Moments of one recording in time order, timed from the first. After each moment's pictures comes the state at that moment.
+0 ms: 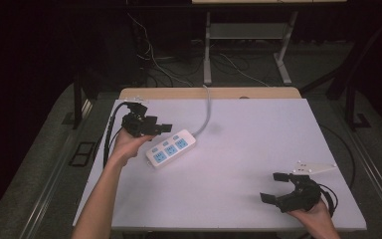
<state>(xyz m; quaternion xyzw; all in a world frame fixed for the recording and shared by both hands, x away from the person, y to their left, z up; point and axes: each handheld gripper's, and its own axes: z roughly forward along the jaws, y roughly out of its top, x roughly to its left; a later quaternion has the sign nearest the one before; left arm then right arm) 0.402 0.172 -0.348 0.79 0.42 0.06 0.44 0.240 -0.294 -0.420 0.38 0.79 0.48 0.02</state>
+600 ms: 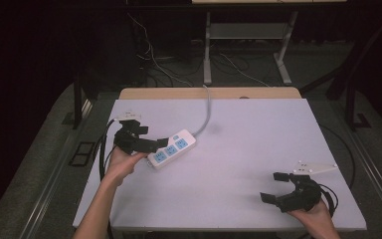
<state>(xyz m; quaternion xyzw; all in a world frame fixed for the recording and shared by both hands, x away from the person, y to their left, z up) 0.346 0.180 -0.354 0.77 0.41 0.09 0.47 0.239 -0.294 -0.419 0.38 0.79 0.48 0.02</state>
